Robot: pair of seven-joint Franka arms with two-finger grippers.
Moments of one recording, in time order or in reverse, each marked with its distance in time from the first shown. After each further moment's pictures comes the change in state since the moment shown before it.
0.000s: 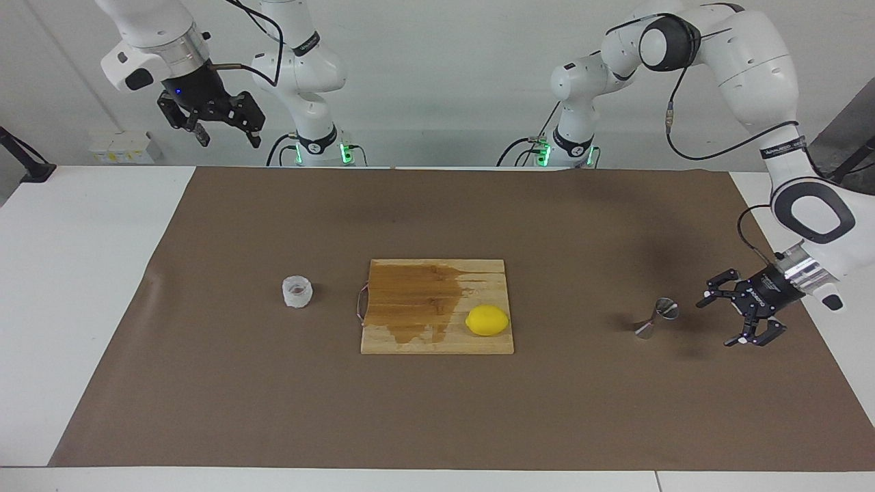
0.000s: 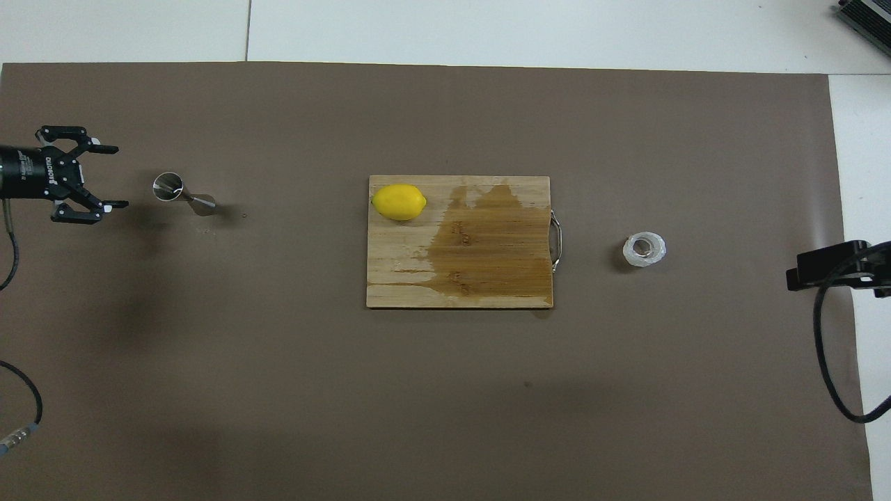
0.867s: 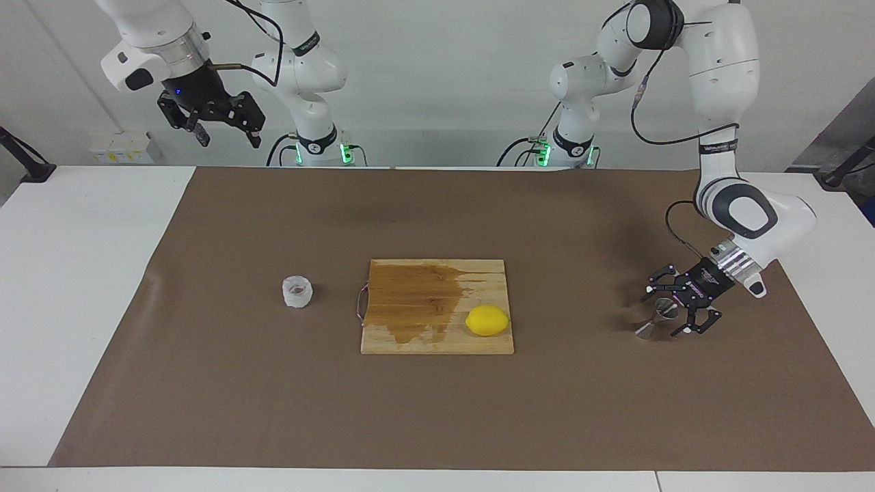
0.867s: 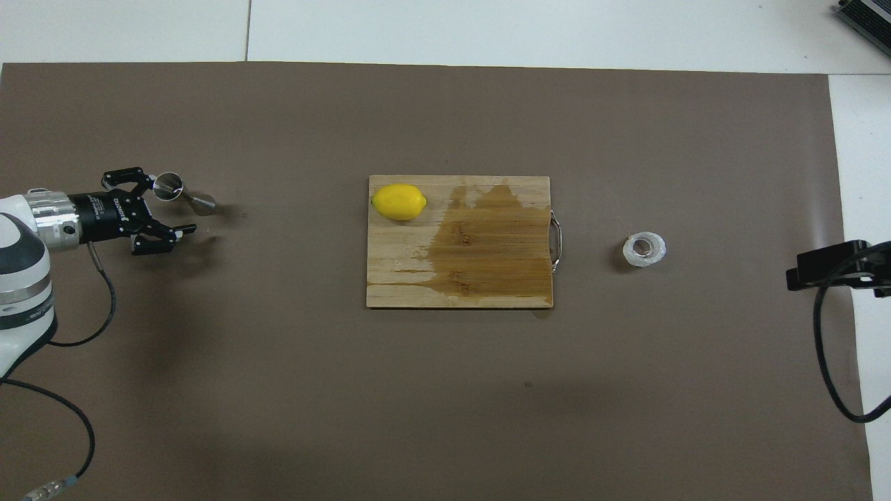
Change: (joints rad) left arm -0.093 -0.123 -0.008 -0.350 -0.328 0.213 -0.012; right arm 0.000 0.000 0.000 0.000 0.000 0.000 0.000
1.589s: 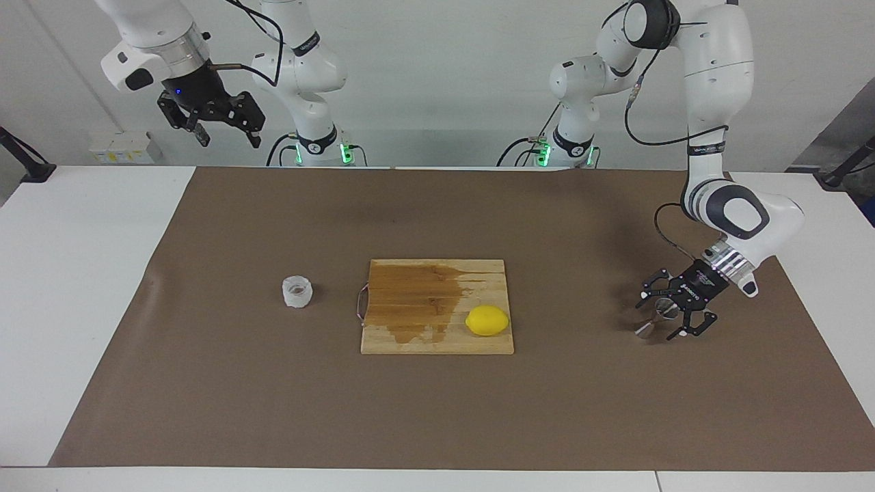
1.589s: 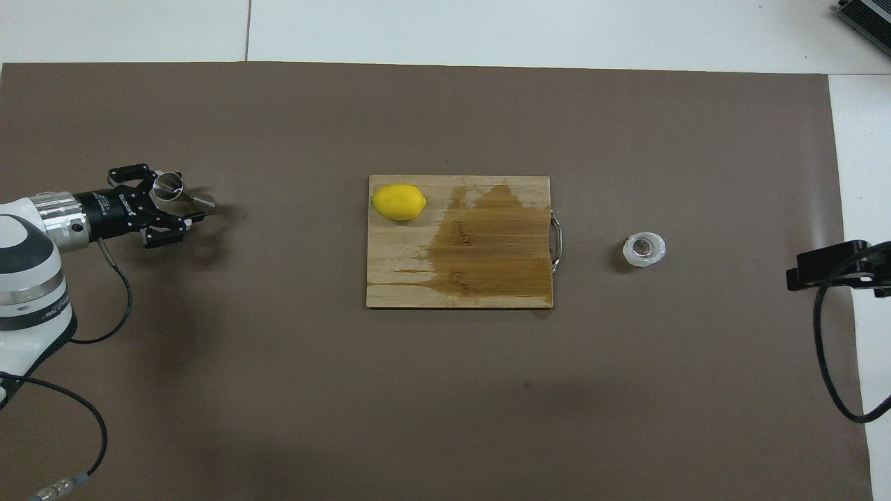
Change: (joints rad) left arm -0.016 -0.002 0.001 -0.010 -0.123 0.044 0.000; right arm 0.000 0.000 0.000 0.000 0.000 0.000 0.000
